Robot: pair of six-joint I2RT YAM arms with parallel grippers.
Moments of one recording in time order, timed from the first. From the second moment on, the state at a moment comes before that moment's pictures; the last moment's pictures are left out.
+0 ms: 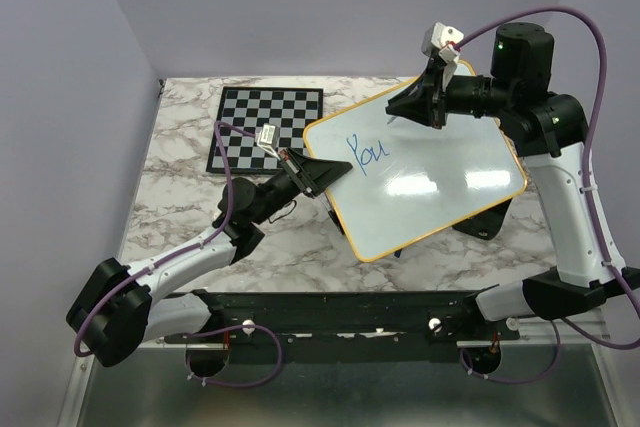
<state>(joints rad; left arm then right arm) -0.72 1.15 0.57 0.95 0.25 -1.37 0.36 1.41 1.95 -0.88 -0.84 -0.44</state>
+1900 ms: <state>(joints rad) -0.71 1.17 0.57 0.95 0.21 -1.39 0.36 1.37 1.84 -0.97 -0.74 -0.49</state>
